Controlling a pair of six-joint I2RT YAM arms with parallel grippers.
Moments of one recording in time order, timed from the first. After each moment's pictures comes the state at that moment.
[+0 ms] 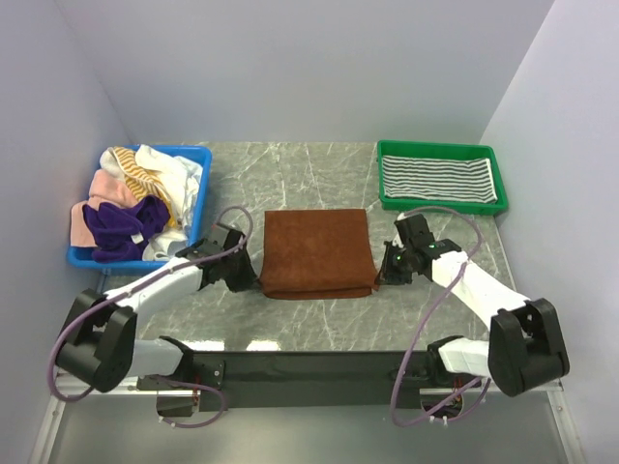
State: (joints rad) left arm -0.45 1.27 0.65 -0.40 0.16 -0.85; right arm 0.31 1.23 0.70 -0.56 -0.19 0.52
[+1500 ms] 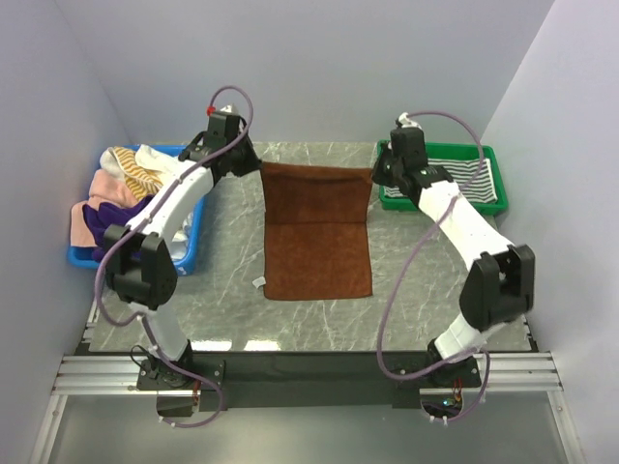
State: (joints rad) left arm -0.31 1.76 1.63 -0.53 0.02 -0.67; right arm 0.29 1.58 1.38 -0.42 0.07 0.47
